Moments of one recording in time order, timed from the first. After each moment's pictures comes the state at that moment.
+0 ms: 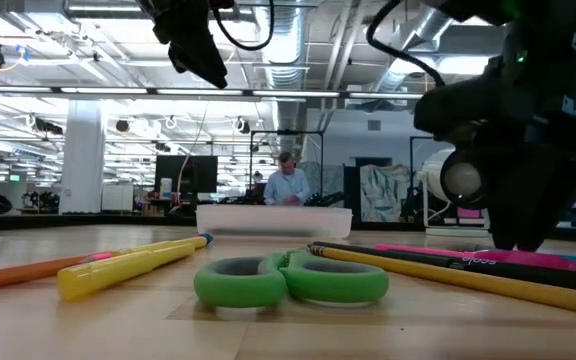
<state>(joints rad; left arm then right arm) 0.01 1.31 1.13 -0.66 -0.11 -0.14 0.47 1.78 1.03 -0.69 0.10 1.54</state>
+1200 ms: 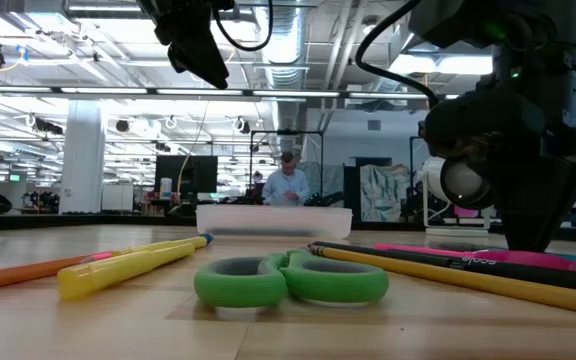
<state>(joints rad) 0.01 1.31 1.13 -0.66 -0.14 -0.15 0.41 1.78 0.98 -0.67 -0.01 1.36</state>
